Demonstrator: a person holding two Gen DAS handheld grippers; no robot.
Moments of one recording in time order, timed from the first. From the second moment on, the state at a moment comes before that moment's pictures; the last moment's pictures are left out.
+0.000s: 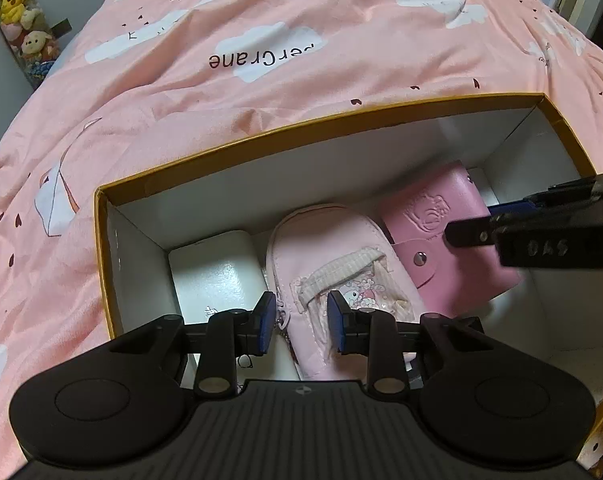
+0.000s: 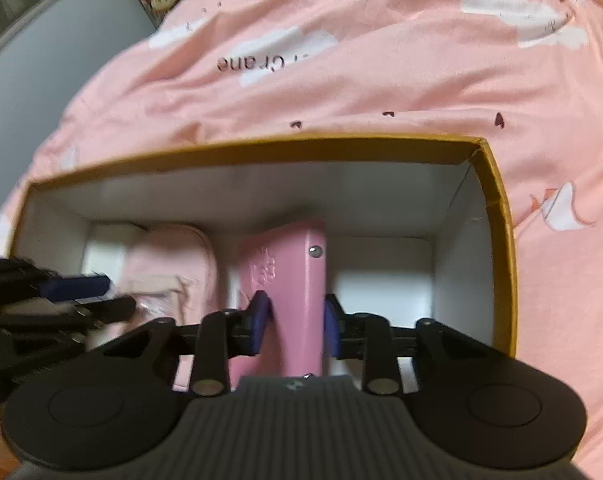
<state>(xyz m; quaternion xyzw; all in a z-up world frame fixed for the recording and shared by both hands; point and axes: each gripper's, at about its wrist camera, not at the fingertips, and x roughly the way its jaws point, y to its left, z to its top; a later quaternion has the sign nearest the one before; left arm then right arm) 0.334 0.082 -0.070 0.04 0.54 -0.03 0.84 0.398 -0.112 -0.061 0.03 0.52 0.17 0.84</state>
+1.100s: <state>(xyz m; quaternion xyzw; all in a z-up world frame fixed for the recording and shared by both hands) 0.170 0.030 0.004 -0.07 0.44 -0.12 0.89 0.221 -0.161 0.023 0.03 0.41 0.20 0.89</state>
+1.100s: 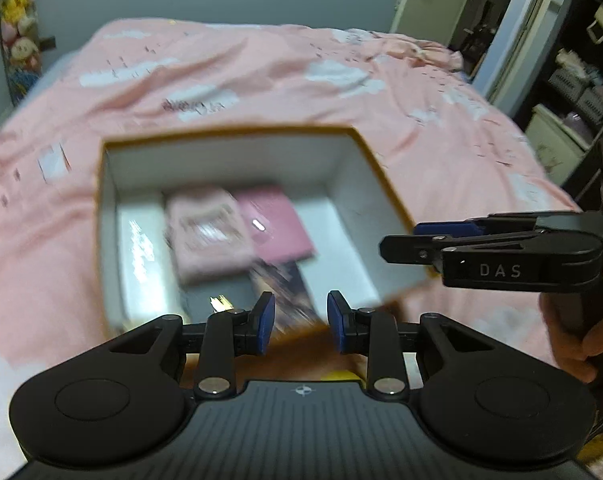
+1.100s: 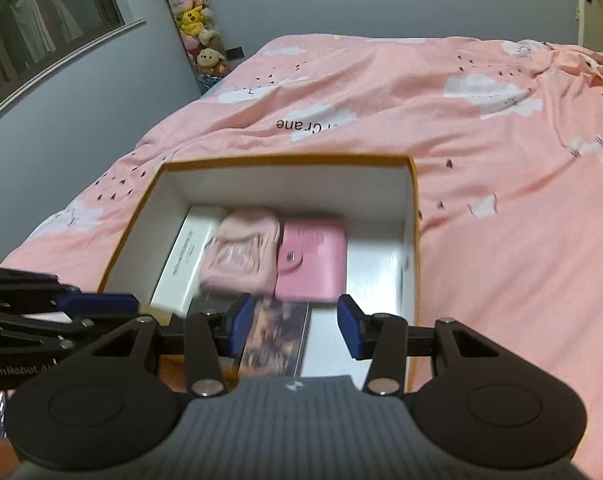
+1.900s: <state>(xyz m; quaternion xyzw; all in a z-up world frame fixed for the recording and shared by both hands) 0.111 -0.018 -0.064 -0.04 0.52 -0.15 0.84 0.119 -0.227 -0.084 0.18 0.61 0.05 0.77</state>
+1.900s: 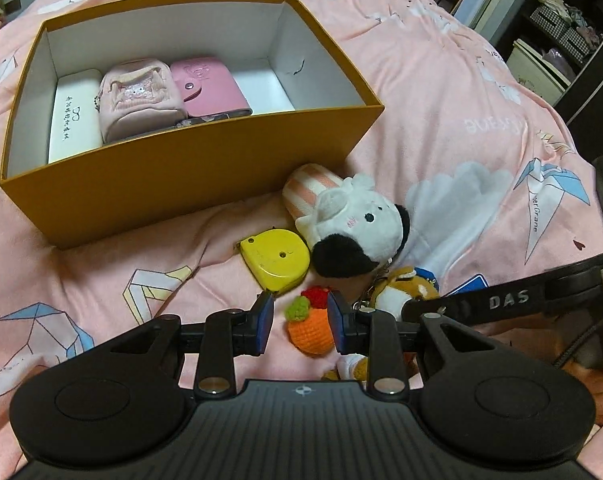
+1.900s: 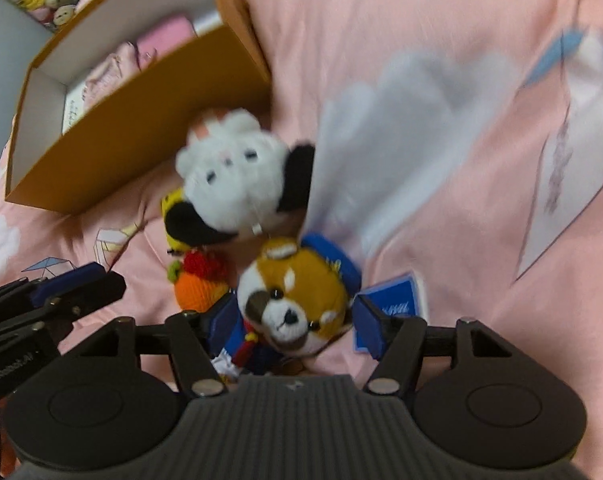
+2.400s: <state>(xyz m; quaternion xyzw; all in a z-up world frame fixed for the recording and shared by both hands) 0.113 -0.020 -0.063 -0.04 0.51 -0.15 0.84 0.117 -0.216 -0.090 0.15 0.61 0.06 0.78</state>
